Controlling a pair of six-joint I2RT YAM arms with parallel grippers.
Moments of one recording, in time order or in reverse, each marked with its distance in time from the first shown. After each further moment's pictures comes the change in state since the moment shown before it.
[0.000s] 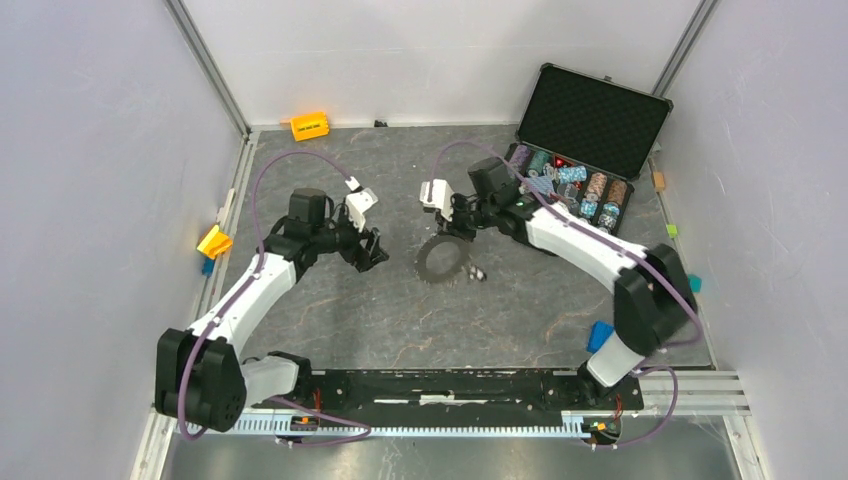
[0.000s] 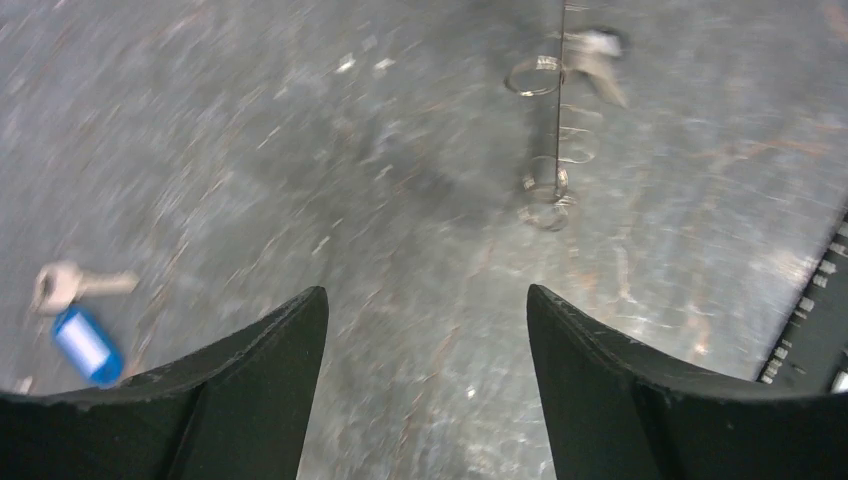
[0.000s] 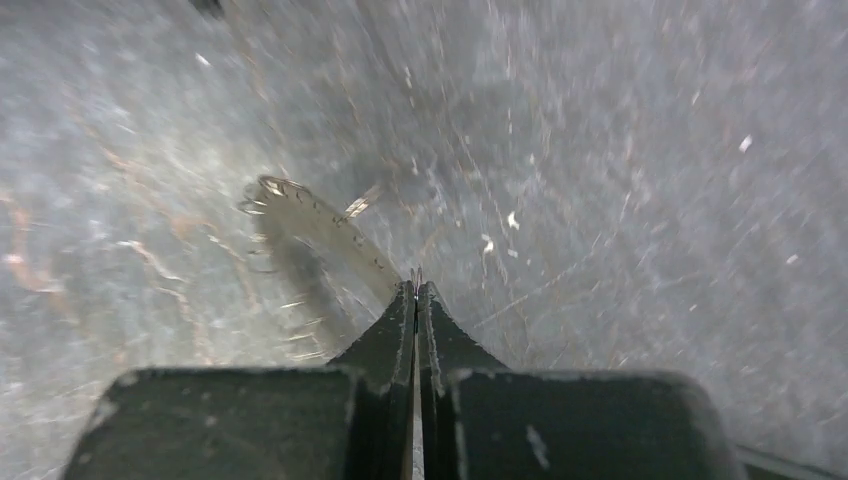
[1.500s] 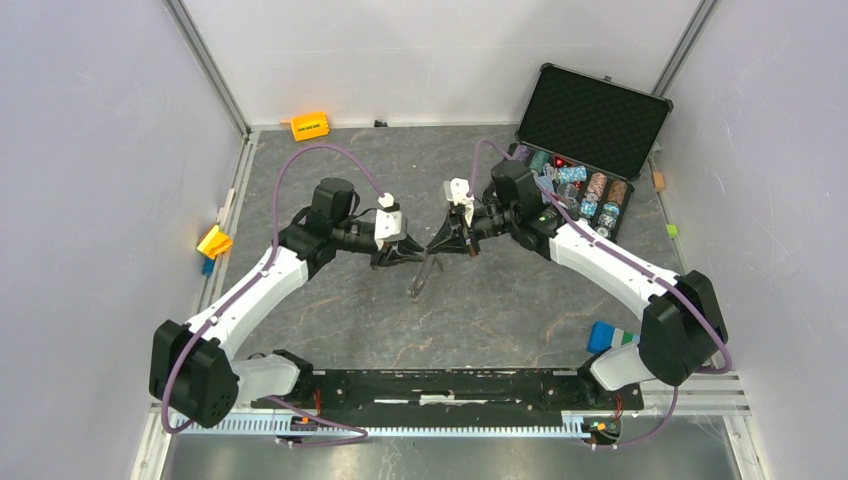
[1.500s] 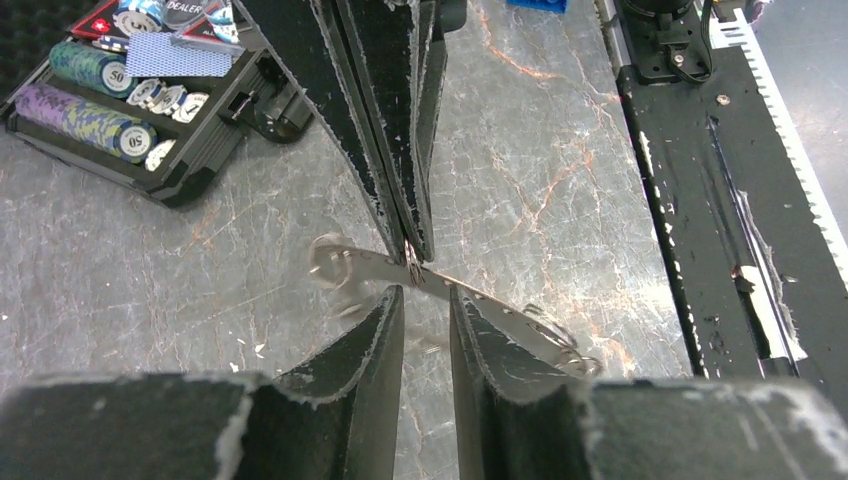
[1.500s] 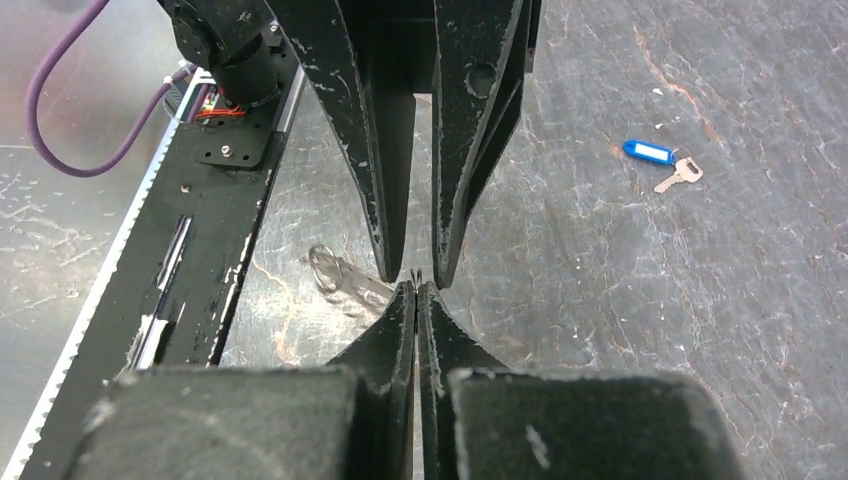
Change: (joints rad) left arm -0.219 0.039 0.139 -0.001 0.464 0.346; right arm -0.024 -0.245 -0.156 0.206 -0.551 0.230
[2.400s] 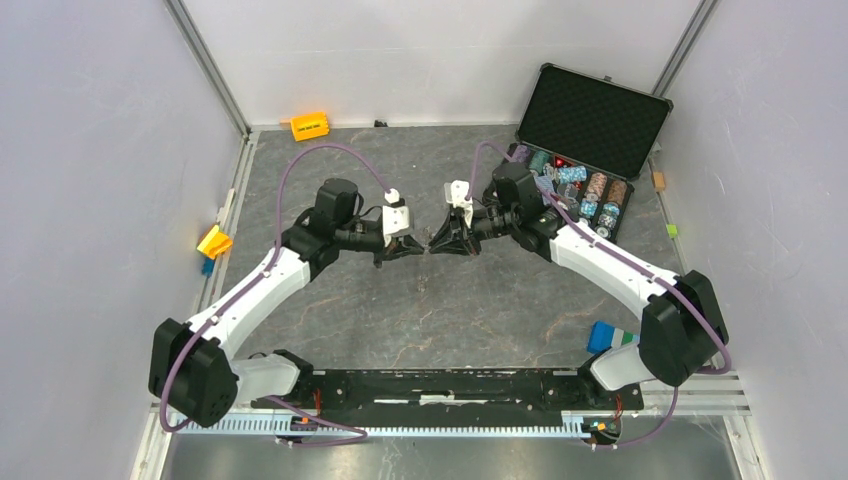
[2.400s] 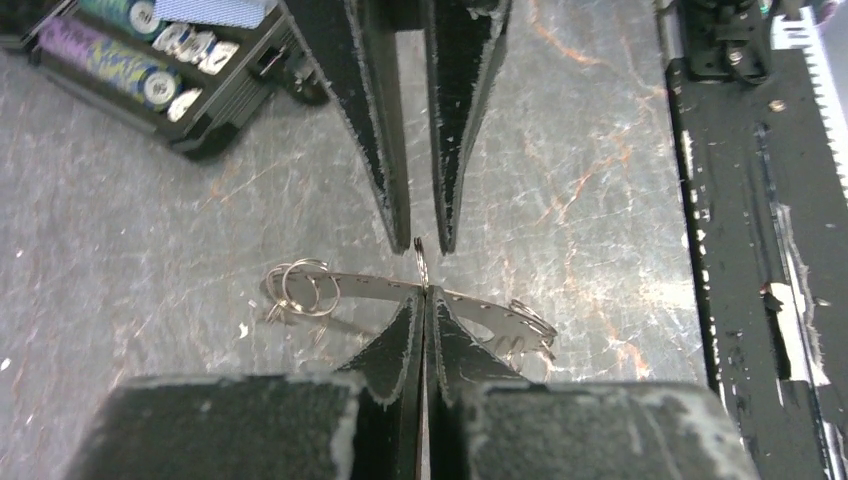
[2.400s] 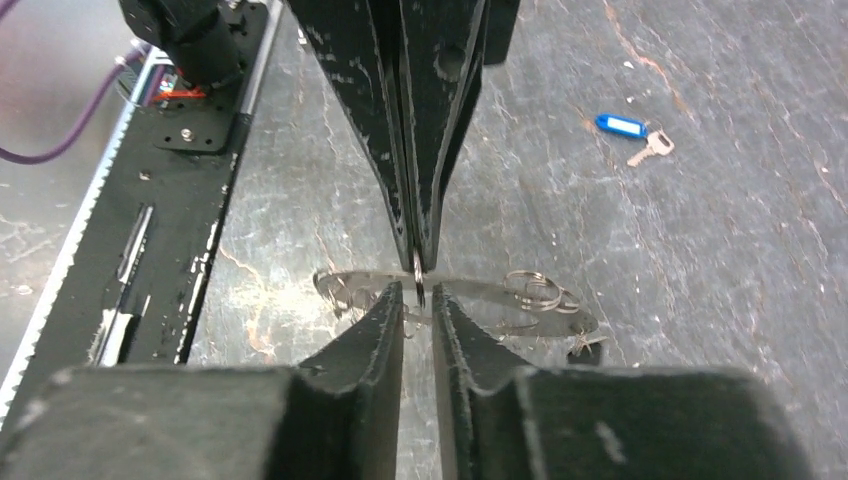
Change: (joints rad) left arm -0.027 0.002 -0.016 0.072 -0.101 -0.090; right arm -0.006 0.000 -0.022 0.031 0.037 -0.009
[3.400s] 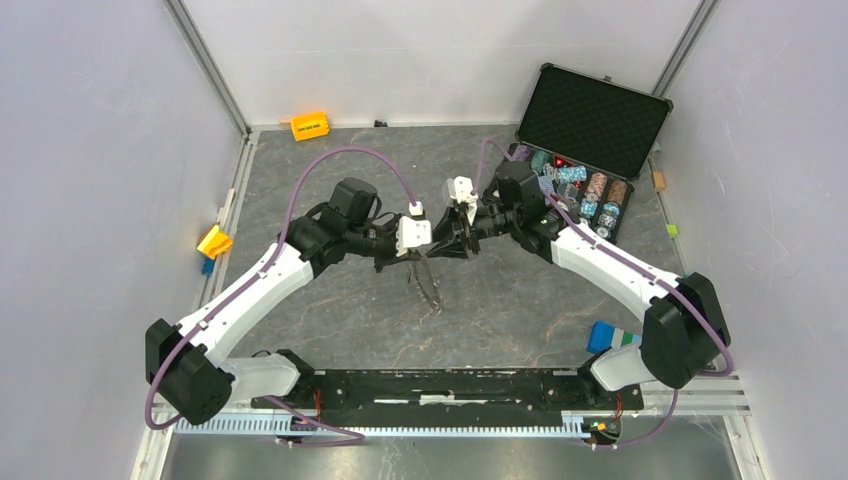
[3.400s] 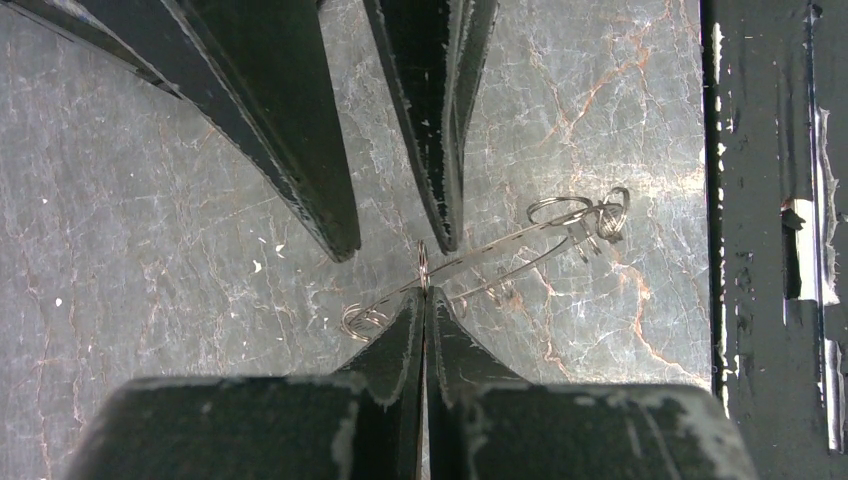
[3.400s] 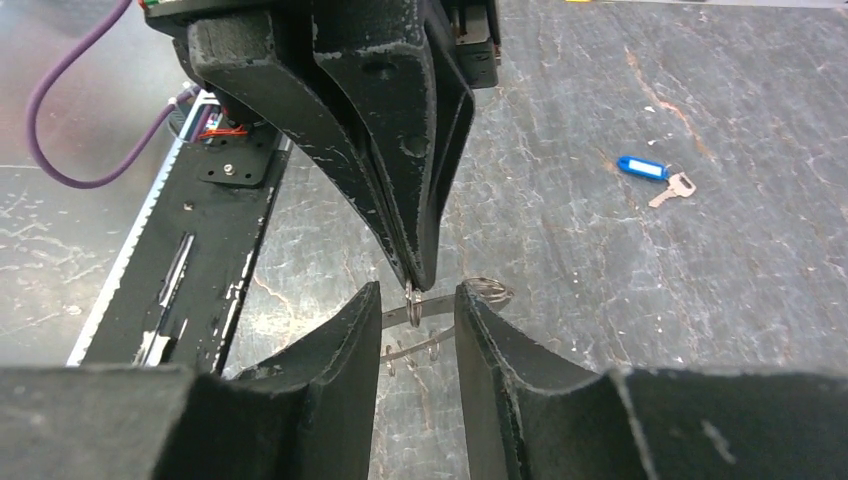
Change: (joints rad) left arm -0.138 0.005 0.179 -0.372 -0.302 0.151; right arm 0.003 -0.016 -0.006 0.060 -0.046 0.073
